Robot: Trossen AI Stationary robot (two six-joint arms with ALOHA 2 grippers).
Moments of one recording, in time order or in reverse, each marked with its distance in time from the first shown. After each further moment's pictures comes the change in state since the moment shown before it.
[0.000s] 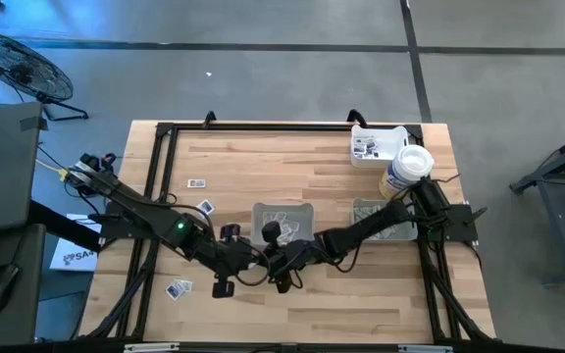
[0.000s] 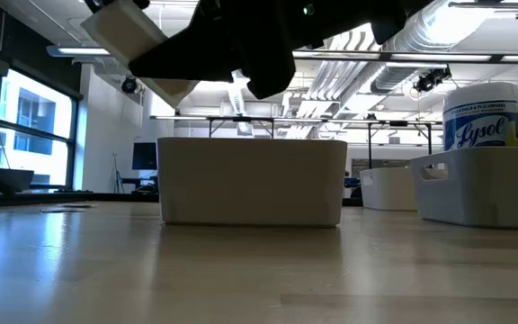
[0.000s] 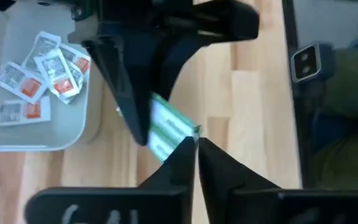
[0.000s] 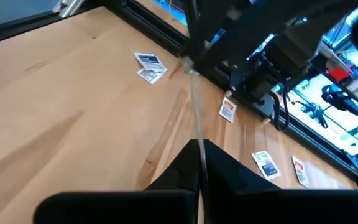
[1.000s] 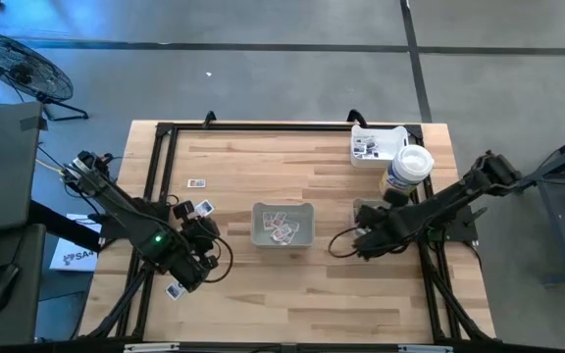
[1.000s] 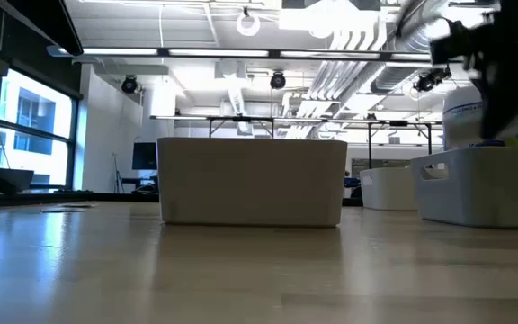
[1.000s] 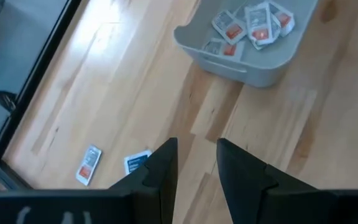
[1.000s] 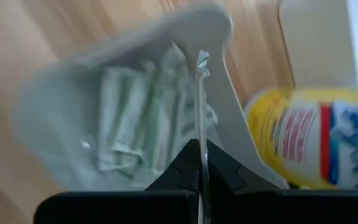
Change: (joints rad) left arm -0.177 -0.051 0.003 -0.643 -0.533 -0.566; right arm 0.115 -0.609 -0.264 -1.792 0.190 1.385
